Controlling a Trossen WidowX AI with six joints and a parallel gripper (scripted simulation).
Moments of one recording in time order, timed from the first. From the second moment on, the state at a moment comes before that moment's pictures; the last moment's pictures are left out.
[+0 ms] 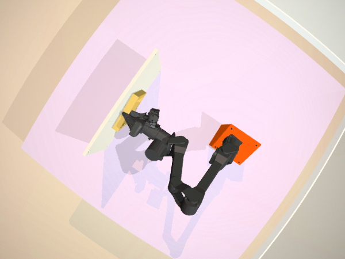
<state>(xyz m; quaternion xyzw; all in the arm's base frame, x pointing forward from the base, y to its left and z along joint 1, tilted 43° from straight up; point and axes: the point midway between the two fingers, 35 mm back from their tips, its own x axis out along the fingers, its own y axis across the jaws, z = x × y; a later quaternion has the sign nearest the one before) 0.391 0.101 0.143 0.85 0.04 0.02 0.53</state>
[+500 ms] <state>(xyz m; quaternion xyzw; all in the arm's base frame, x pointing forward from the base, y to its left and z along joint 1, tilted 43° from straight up) 0.391 0.101 0.143 0.85 0.04 0.02 0.53</state>
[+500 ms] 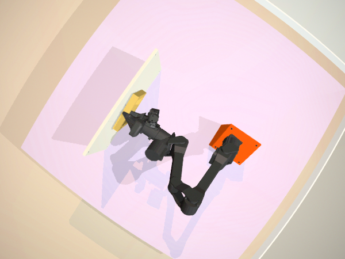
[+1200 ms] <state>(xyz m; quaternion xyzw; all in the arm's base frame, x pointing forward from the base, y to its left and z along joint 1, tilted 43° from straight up) 0.391 0.101 0.143 0.85 0.04 0.02 0.53</state>
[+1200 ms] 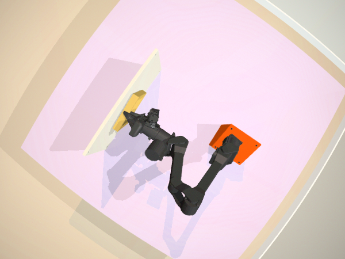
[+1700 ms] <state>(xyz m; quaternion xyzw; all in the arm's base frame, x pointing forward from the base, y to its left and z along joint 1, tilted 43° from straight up) 0.391 0.101 0.144 0.85 0.04 0.02 0.53</state>
